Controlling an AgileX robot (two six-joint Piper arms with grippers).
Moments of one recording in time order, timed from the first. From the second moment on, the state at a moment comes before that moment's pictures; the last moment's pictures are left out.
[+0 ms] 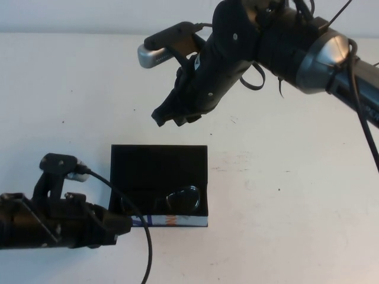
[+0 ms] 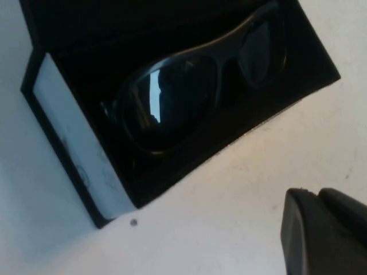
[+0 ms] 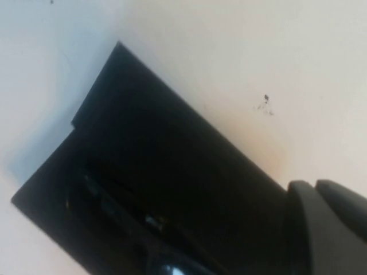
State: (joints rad) right arm 0.67 2.03 -1.97 0.15 1.07 -0.15; left arm -0.21 1.42 -0.49 -1.41 0.68 1.40
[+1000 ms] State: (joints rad) right arm 0.59 2.36 -2.29 0.31 1.09 -0.13; left arm -0.35 1.63 -0.50 -1.72 0.47 1.86
